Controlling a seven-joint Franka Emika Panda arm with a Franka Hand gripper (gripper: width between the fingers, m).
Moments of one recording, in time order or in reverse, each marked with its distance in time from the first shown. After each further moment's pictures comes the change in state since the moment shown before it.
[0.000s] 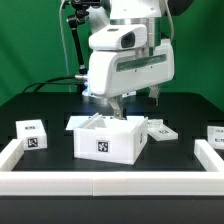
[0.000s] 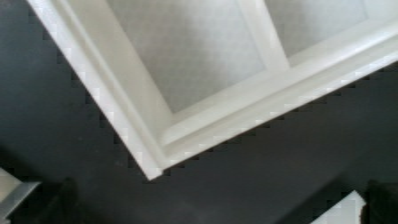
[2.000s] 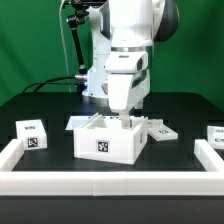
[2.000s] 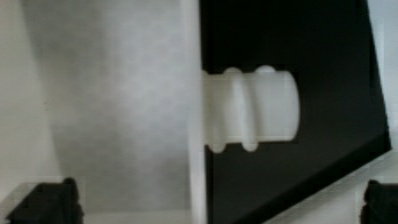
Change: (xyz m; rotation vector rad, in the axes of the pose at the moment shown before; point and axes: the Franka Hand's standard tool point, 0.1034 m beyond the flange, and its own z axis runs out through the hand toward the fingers) arm -0.079 -0.084 0.064 -0.013 0.005 -0.419
